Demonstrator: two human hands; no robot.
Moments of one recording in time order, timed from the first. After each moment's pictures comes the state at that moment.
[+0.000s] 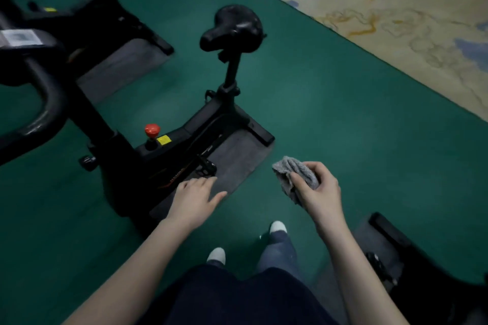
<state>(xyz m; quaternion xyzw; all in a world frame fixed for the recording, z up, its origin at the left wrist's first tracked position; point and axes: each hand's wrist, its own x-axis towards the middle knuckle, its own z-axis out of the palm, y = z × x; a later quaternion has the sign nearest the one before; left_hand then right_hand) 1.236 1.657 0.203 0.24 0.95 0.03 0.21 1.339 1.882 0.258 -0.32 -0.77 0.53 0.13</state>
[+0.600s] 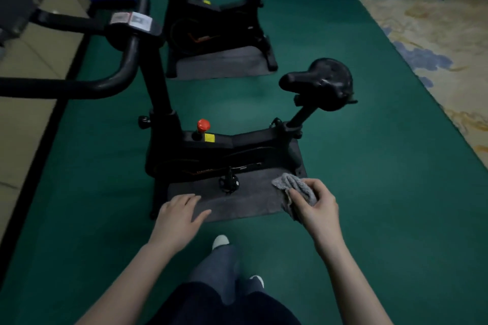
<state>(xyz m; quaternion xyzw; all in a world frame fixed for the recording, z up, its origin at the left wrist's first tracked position) 1.265 1.720 0.208 -0.11 0.97 0.13 0.18 1.184 1.983 0.258 -0.08 -0.83 0.55 -0.08</state>
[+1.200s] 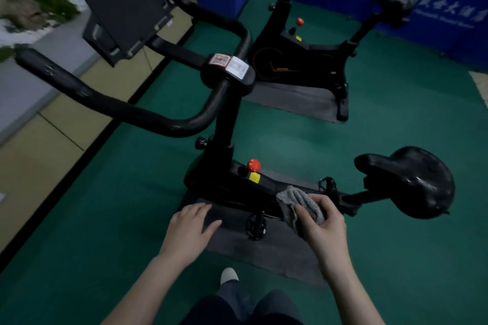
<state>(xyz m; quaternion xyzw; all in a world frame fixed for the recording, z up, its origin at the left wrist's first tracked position) 1.205 1.652 0.208 -0.30 0.93 0.20 0.11 1.044 1.860 0.262 0.12 -0.81 0.55 -0.16</state>
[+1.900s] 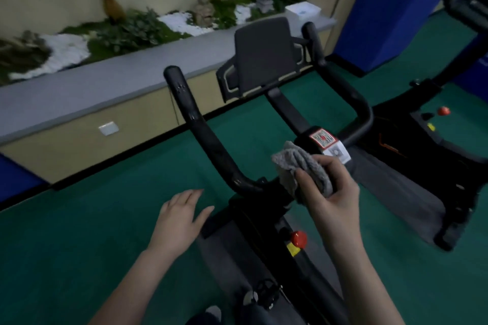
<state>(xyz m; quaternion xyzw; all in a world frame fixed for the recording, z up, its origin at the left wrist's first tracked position) 1.199 1.587 0.258 -0.60 0.78 0.19 -0.07 0.961 1.651 0.382 0.45 -0.62 0.58 -0.26</state>
